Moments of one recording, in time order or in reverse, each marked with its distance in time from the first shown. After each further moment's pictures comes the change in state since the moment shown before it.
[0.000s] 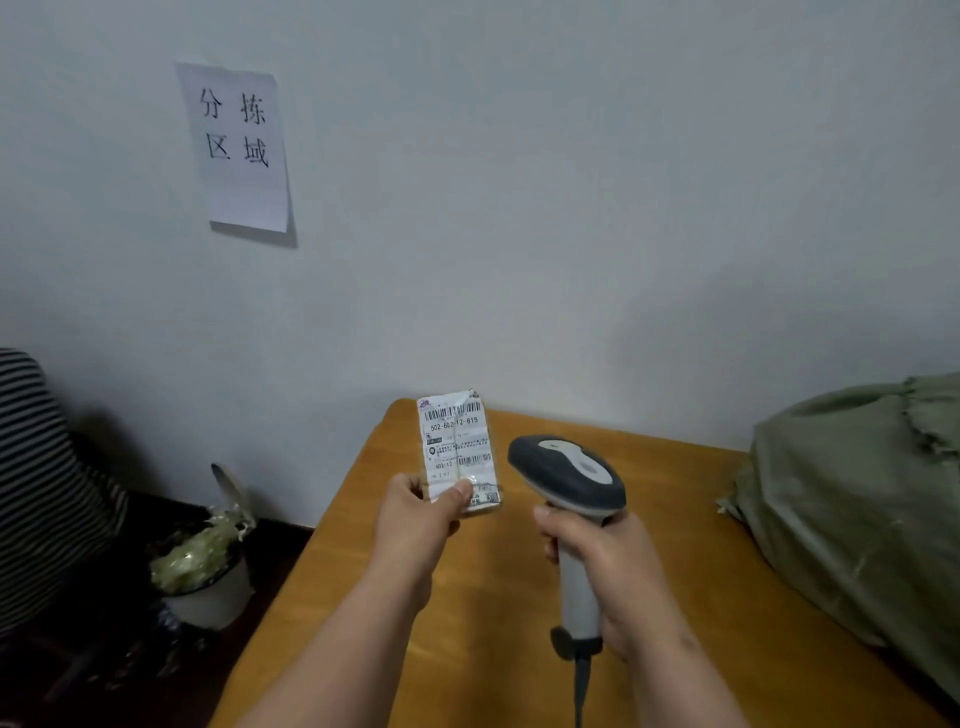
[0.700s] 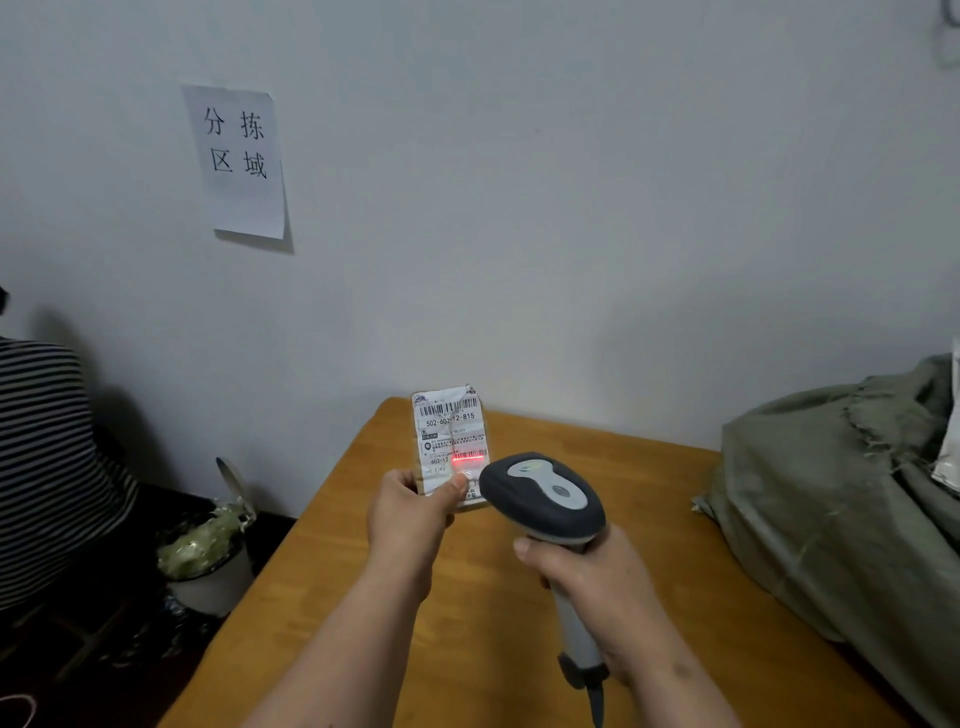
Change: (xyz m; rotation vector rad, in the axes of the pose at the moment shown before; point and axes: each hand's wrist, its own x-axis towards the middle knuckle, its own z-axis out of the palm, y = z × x) left_hand -0.047 0.001 0.052 0.017 0.125 0.035; right_hand -0.042 -0.022 -0.067 -0.219 -0.165 -0.073
